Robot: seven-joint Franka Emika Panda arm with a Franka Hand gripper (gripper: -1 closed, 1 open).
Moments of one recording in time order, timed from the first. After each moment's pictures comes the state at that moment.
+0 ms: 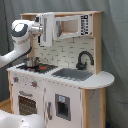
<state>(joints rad) -1.18 -1.20 0.95 -1.87 -0.28 1.97 0.35</state>
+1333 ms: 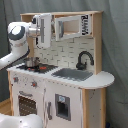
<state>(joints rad) -1.09 -1.25 0.90 -1.99 -0.28 2.09 0.35</state>
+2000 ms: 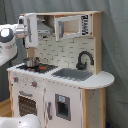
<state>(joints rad) -0.96 -1.27 0.92 -1.98 -0.29 2.23 0.30</state>
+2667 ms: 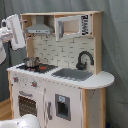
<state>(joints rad) -0.89 -1.38 0.96 -1.96 -0.29 2.30 0.17</state>
